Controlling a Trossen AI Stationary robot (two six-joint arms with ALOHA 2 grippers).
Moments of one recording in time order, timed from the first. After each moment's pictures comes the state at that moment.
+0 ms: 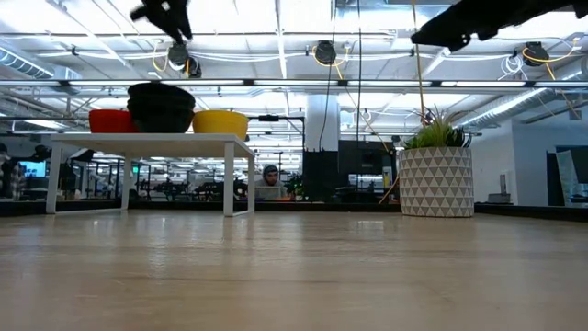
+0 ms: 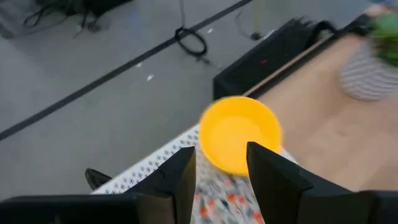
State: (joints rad) left arm 0.75 1.30 1.77 -1.20 -0.14 -0.11; right arm 0.05 0.65 0.59 -0.19 0.16 -0.13
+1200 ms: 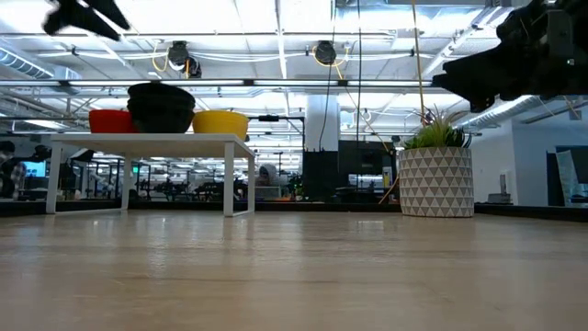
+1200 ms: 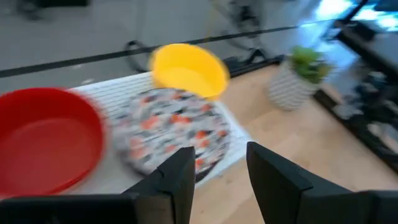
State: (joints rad) left arm 0.50 0.59 1.07 -0.99 -0.17 -0.49; right arm 0.05 0.37 0.02 0.43 0.16 0.04
